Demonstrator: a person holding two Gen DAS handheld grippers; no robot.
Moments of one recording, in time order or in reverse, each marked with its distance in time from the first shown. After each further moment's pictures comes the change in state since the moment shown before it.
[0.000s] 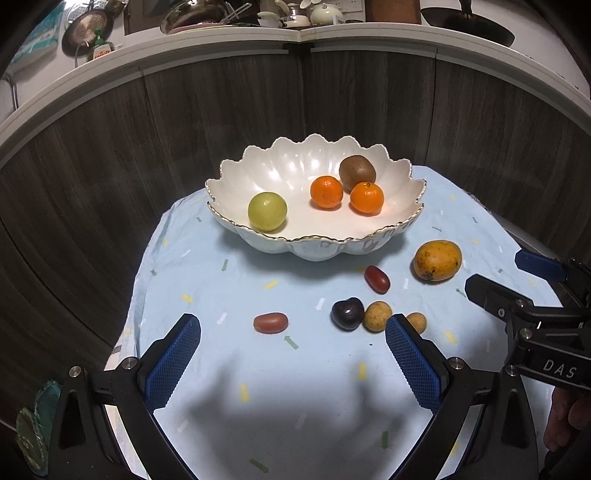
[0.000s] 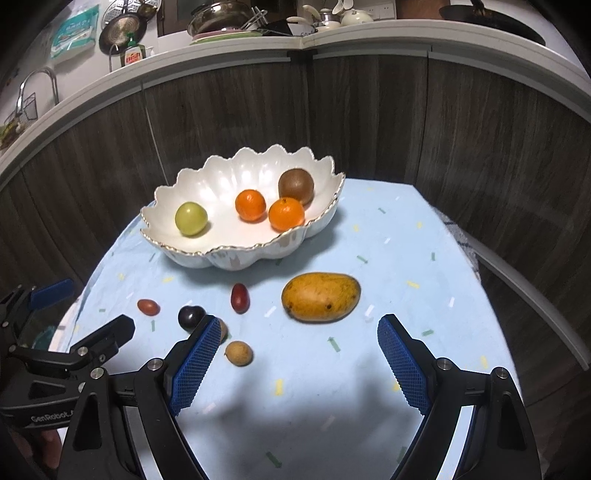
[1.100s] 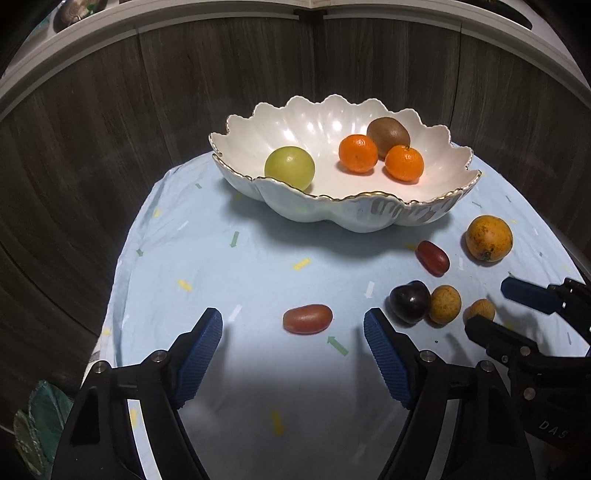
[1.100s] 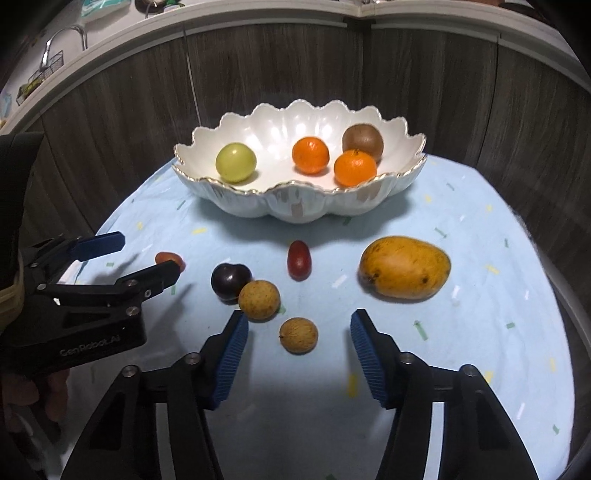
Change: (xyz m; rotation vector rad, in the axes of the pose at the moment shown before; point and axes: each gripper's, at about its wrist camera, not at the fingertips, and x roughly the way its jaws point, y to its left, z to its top) left arm 0.062 0.031 -0.014 -0.002 0.077 -0.019; right arm 0.052 0.043 -0.025 -0.108 0.100 0.099
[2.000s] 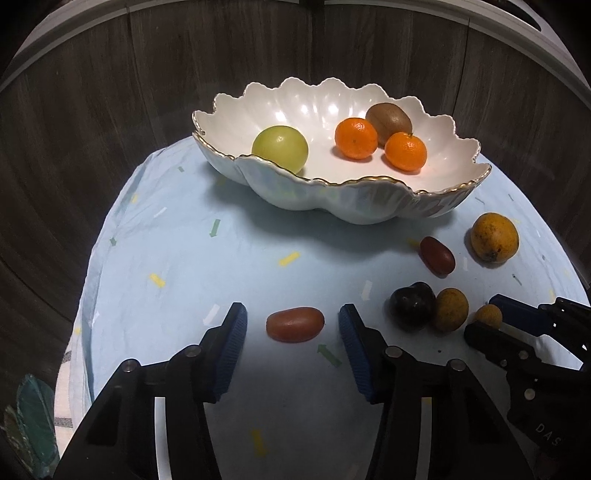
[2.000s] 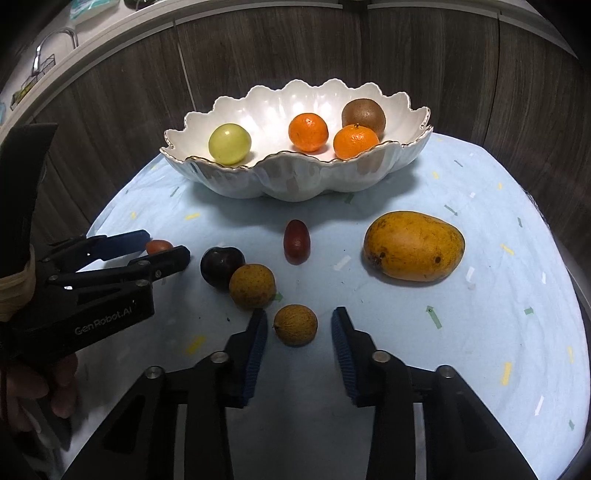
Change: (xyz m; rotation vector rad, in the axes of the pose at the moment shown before) left arm 0.023 -0.003 0.002 -0.026 0.054 -0.041; right arm 0.013 -0.006 -0.006 0.027 0.039 0.020
